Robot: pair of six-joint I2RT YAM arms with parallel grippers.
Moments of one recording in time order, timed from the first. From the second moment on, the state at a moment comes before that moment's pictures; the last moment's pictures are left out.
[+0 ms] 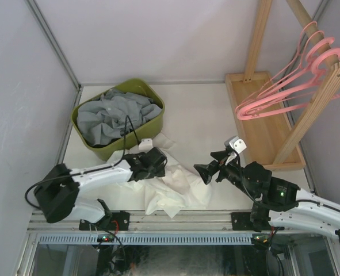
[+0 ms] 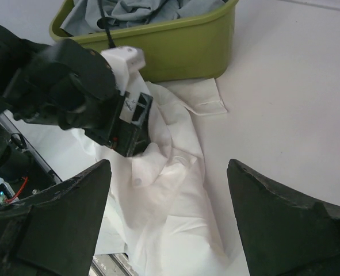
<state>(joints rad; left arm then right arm) -0.90 1.33 0.73 -0.55 -0.47 -0.93 1.19 0.54 0.62 -0.25 0.44 0.30</state>
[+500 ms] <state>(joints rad) -1.04 1.57 0.79 -0.34 -0.45 -0.85 1.17 0.56 0.62 -0.29 0.48 0.33</state>
